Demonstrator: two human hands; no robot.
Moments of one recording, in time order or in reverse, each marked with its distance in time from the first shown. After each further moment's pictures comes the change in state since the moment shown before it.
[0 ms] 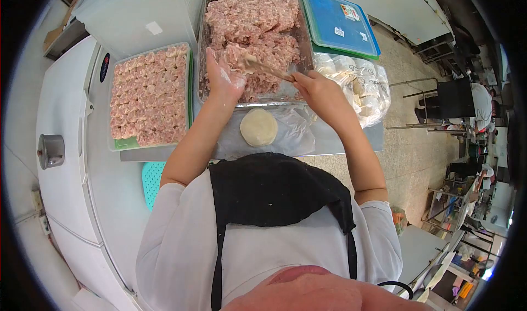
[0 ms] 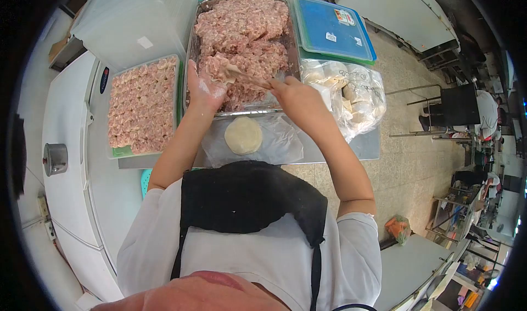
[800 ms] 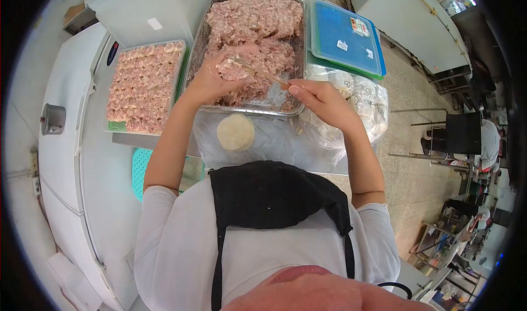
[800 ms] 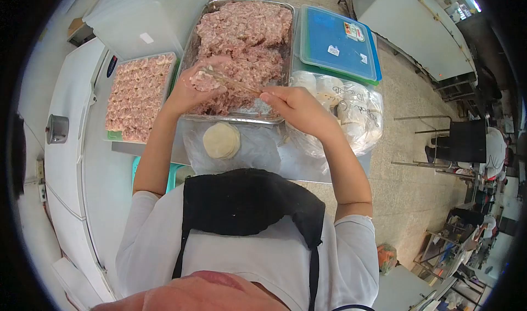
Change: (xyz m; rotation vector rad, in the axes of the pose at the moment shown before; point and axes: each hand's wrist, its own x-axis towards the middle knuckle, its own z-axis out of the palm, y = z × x) left_hand -0.039 0.008 0.037 1.513 -0.651 0.720; right_hand 0.005 0.067 -0.036 0.670 -0.321 -0.053
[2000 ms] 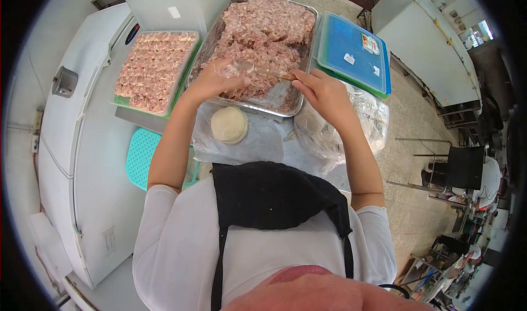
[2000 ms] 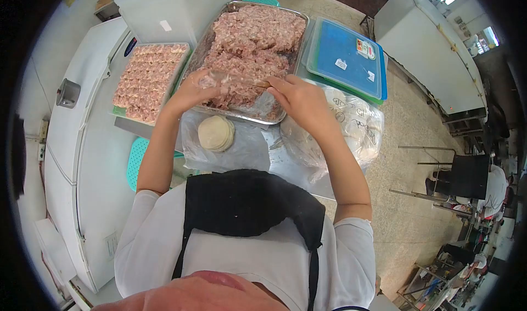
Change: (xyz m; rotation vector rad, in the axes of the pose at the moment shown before) left_hand -0.027 0.007 0.014 0.166 0.002 -0.441; right_hand 0.000 0.024 -0.015 -0.565 0.332 -0.397
